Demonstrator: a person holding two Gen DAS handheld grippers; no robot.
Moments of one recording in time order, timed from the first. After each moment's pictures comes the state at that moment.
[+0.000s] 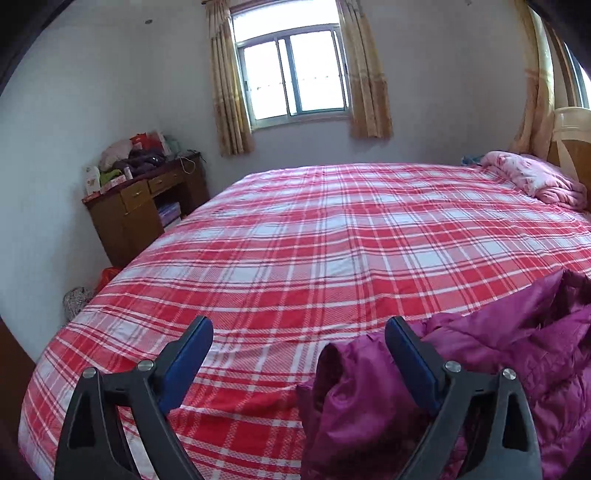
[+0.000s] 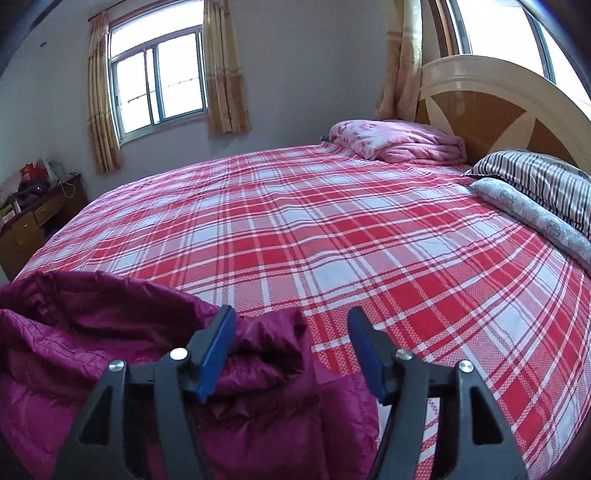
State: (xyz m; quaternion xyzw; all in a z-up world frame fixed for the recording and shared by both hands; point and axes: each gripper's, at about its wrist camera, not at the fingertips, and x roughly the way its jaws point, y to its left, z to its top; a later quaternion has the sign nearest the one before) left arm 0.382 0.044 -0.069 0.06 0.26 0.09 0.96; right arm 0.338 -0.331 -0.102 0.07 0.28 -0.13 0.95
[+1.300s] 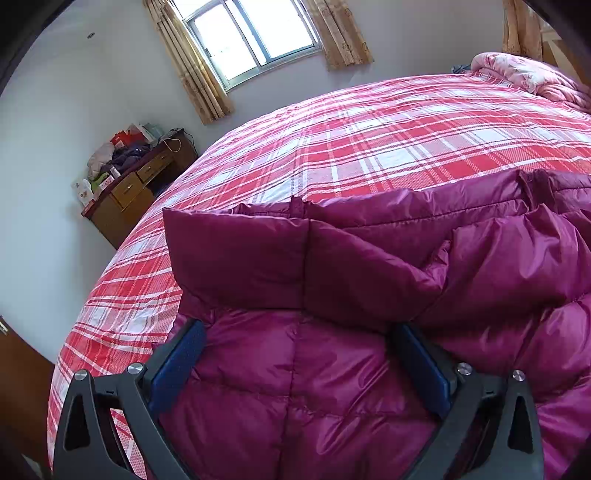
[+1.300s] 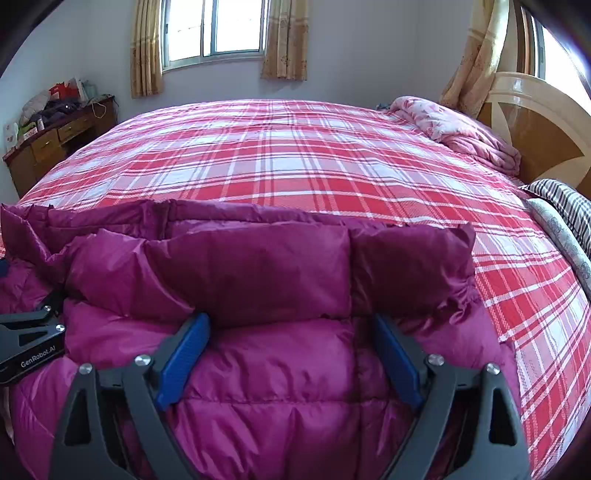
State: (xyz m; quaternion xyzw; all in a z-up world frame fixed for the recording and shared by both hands) left arm 0.444 -0.065 -0.173 0.16 0.38 0.12 0.91; right arm 0.390 -0.243 -0.147 -0.01 0.39 -0.05 0.92
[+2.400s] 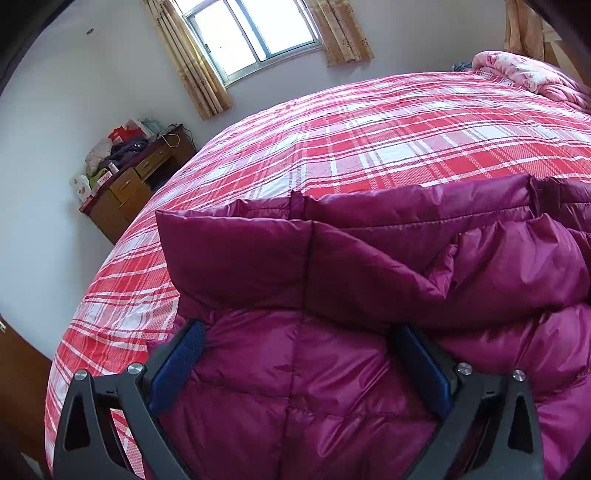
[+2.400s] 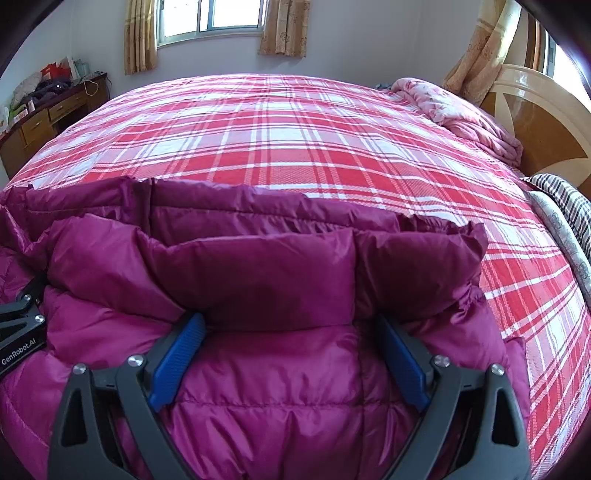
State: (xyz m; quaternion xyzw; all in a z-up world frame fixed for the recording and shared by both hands) left arm 0.451 -0.062 -0.176 0.15 0.38 0.12 0.90; right arm 0.401 -0.237 -0.158 -0.03 0.43 -0.07 0.90
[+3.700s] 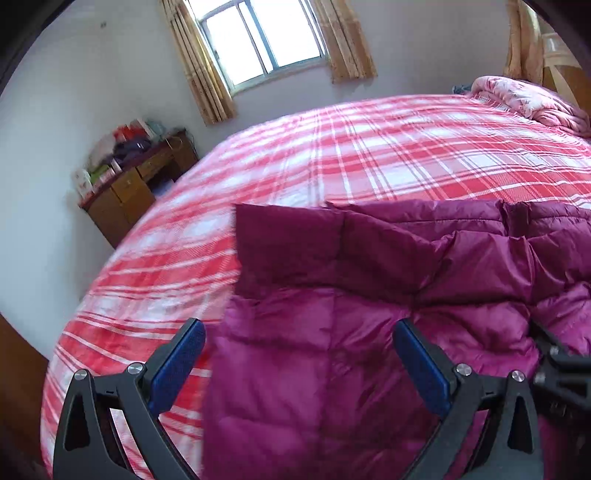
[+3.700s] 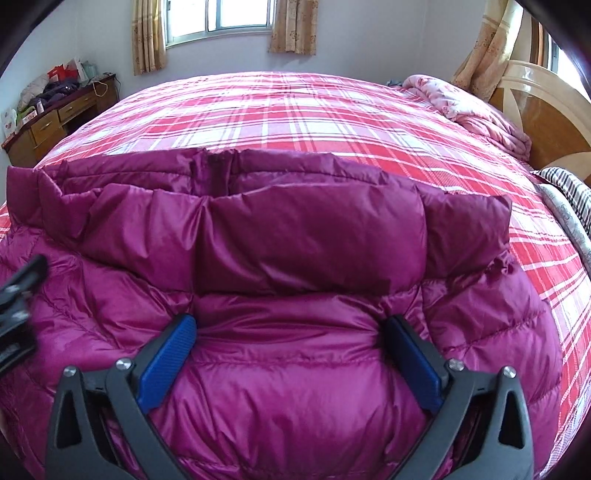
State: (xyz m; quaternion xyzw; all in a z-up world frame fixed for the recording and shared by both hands) left arm 0.402 -0.035 -0.140 0.14 0.35 0.11 0.92; right arm 0.387 -0.196 -0.164 -0.01 0.43 -0.05 0.90
